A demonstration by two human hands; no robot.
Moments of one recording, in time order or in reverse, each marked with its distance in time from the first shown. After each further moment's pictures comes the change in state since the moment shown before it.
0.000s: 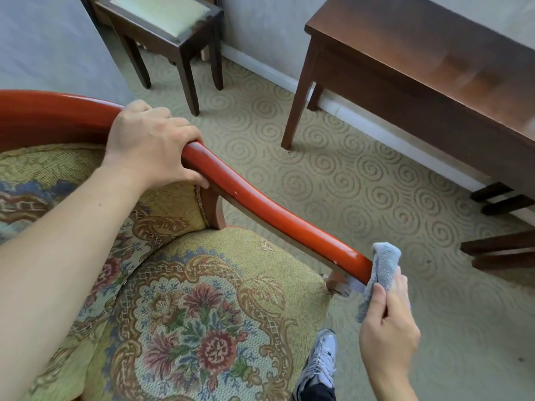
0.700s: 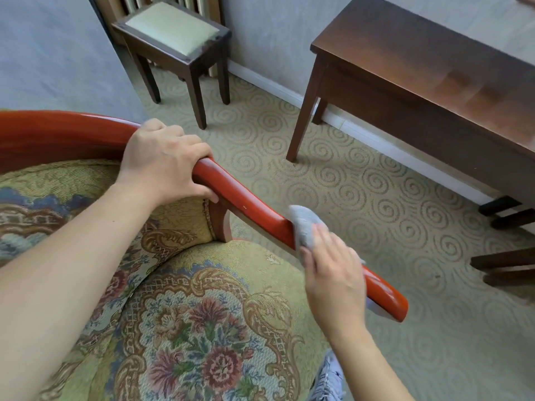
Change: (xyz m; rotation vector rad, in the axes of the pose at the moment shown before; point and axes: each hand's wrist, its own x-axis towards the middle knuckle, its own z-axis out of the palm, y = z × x) left_hand -0.003 -0.001 0.000 -0.035 0.015 0.001; right_hand 0.028 -0.089 0.054 -0.272 -0.143 -0.633
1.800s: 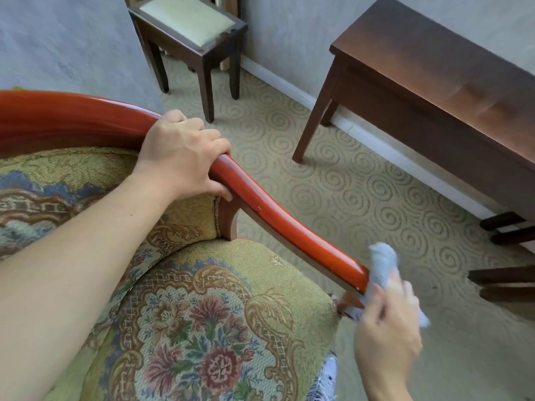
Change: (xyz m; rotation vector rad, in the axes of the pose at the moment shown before) left_hand 0.002 -0.005 0.011 0.010 0.009 0.028; right_hand -0.041 0.017 -0.018 0.144 0.157 0.572
